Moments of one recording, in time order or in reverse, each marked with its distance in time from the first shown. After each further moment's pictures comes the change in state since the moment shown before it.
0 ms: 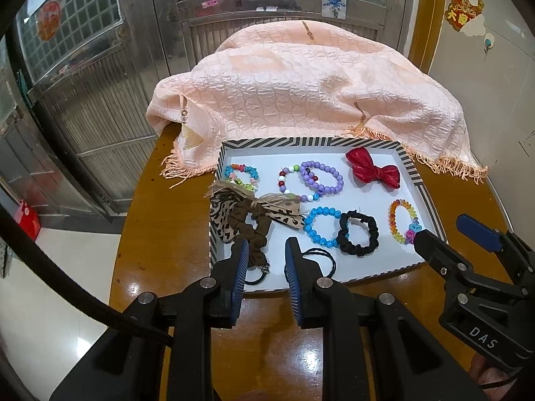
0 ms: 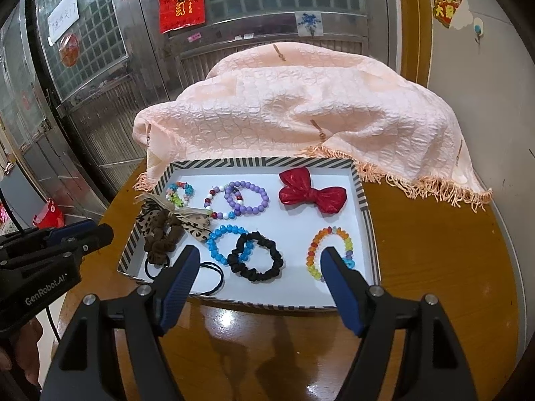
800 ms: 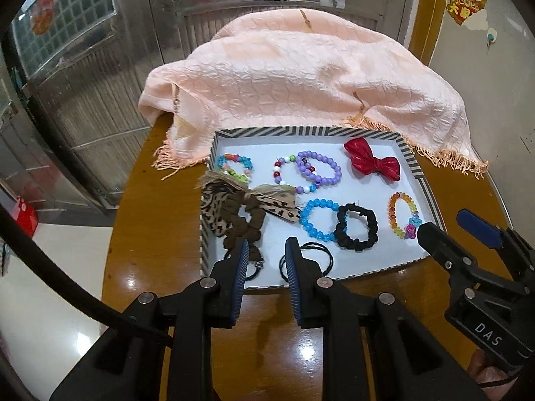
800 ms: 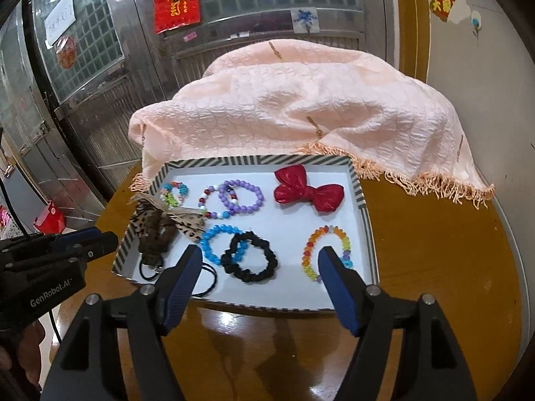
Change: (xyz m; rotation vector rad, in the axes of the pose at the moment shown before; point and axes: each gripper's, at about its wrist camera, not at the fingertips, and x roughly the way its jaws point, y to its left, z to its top) left arm 0.012 -0.003 0.000 0.001 0.040 -0.009; right arm 0.003 -0.005 0.000 0.004 -0.006 0.005
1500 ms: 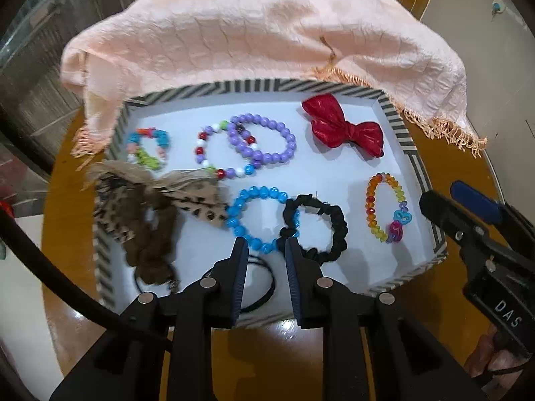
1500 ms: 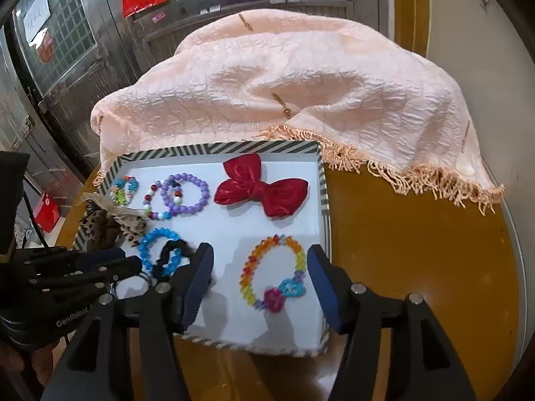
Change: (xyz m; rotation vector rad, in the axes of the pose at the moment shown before) left arm 0.079 -0.052 0.020 0.034 0.190 -0.110; right arm 0.051 -0.069 0.018 0.025 0.102 -0.003
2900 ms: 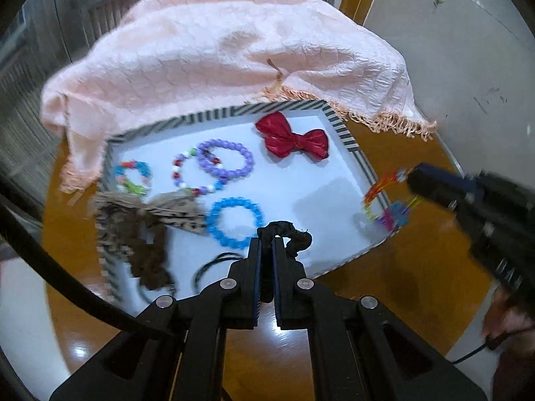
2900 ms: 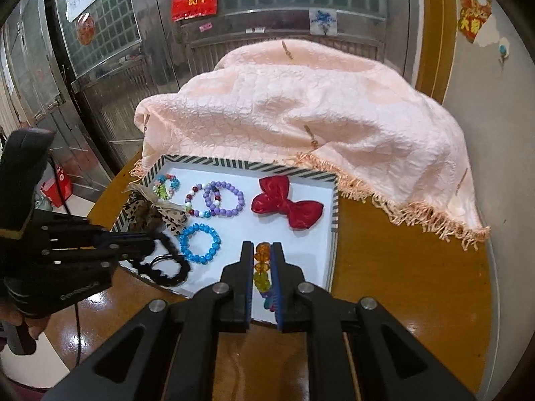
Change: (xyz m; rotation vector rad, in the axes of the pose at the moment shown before) left arm -0.033 -0.011 0.001 0.135 -0.033 -0.160; right arm -0.052 0.021 0.009 -0.148 -0.010 0.065
